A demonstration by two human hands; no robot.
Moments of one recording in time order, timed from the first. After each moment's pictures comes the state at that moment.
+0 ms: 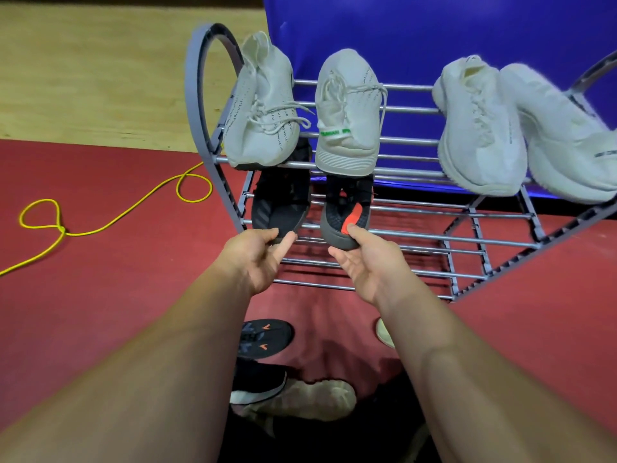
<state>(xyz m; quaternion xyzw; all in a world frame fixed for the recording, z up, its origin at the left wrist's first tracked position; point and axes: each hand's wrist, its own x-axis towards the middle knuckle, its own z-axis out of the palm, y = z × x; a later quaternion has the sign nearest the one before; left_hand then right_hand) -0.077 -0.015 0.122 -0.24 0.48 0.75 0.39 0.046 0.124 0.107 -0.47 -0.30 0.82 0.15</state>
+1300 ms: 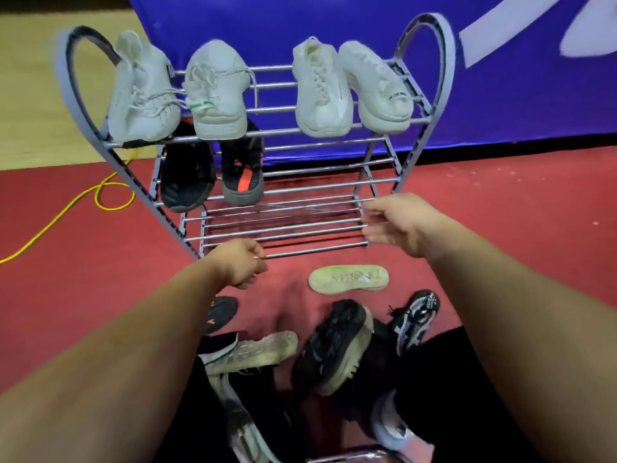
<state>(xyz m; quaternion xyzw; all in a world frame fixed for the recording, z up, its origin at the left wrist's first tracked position) 0.052 -0.007 0.122 0.24 0.82 0.26 0.46 0.264 0.213 0.172 -0.55 -0.54 0.63 0.08</state>
